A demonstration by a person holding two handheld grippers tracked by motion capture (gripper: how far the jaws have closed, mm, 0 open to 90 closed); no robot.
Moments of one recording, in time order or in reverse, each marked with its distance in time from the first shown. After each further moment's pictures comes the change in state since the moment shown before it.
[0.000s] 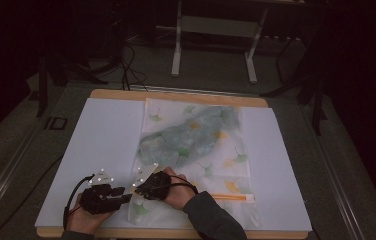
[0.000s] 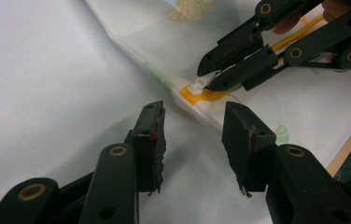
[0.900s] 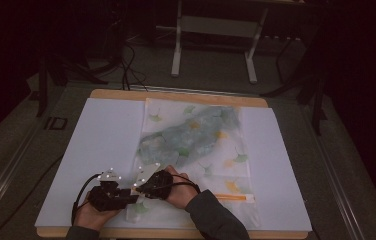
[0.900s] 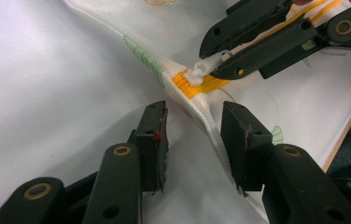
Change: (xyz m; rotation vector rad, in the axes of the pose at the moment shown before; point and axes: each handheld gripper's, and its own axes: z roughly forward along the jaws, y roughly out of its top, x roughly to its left) left arm 0.005 0.006 0.023 0.052 -0.098 -0.010; right arm 0.001 0.004 -0.014 -0.017 -0.025 -0.031
